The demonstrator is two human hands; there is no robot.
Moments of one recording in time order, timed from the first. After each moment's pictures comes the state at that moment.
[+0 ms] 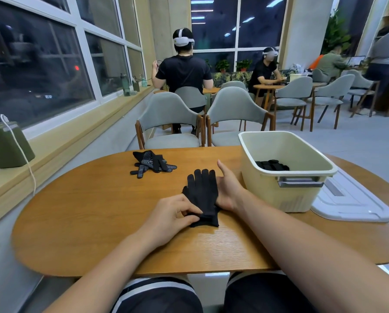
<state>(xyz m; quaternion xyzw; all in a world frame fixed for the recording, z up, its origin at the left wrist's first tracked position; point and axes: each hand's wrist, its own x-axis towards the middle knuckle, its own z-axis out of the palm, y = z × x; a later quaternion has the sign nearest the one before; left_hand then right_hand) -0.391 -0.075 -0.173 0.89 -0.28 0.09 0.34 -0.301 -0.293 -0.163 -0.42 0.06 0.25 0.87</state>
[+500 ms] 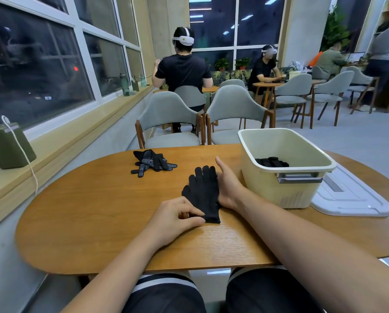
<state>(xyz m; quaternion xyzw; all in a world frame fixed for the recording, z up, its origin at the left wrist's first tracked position) -0.394 -0.078 -0.184 0.89 -0.24 0.04 0.38 -0.300 -0.290 -0.166 -0.48 0.05 0.19 0.86</state>
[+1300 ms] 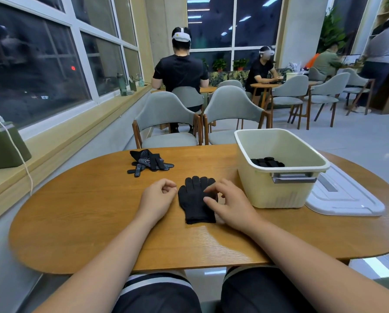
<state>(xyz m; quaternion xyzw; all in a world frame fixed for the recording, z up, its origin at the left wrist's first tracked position) -0.330 -0.070 -0.193 0.89 -0.04 0.14 0.44 -0.378 -0.327 -0.187 -0.88 -0.21 -0.16 0.39</state>
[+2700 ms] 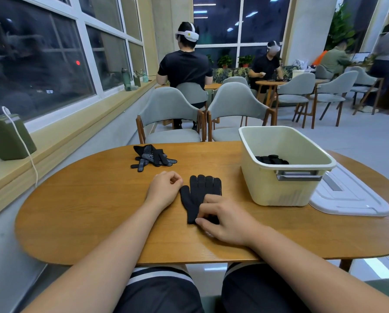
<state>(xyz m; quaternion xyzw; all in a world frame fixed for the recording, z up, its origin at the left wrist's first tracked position) -0.294 -0.075 -0.198 0.93 -0.05 0.14 0.34 -0.411 -0.309 -0.185 -0.88 -0.37 -0.12 0.26</state>
